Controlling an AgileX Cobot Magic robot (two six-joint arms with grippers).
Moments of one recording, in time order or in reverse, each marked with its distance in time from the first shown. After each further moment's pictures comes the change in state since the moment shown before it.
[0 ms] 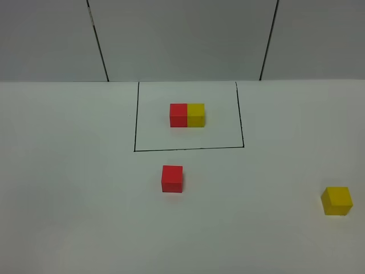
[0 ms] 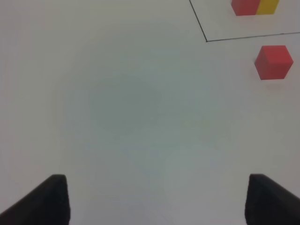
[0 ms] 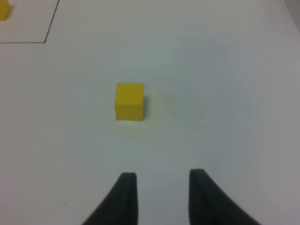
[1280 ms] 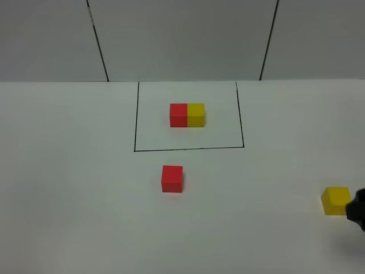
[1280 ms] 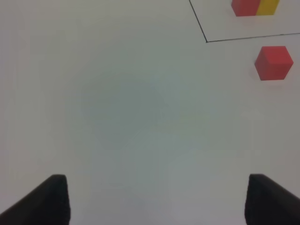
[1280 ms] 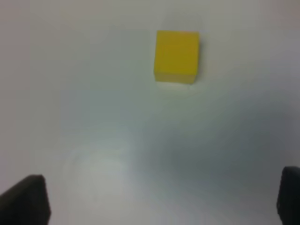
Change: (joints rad) left arm 0.000 0.000 0.000 0.000 -0.002 -0.001; right arm 0.000 1.065 -0.195 0.178 -0.294 -0.099
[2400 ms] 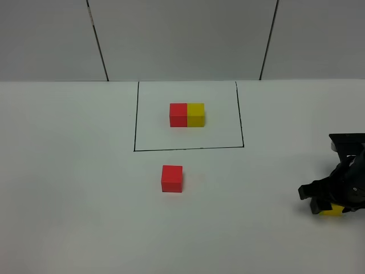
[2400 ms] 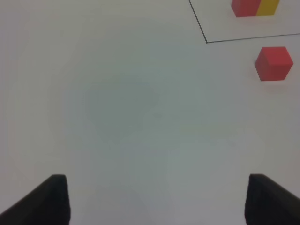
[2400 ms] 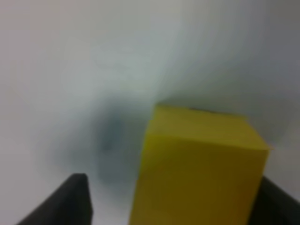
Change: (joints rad) left arm 0.000 0.000 0.000 -0.001 -0.001 0.000; right arm 0.059 0.744 -0.207 -0.018 -0.231 0.040
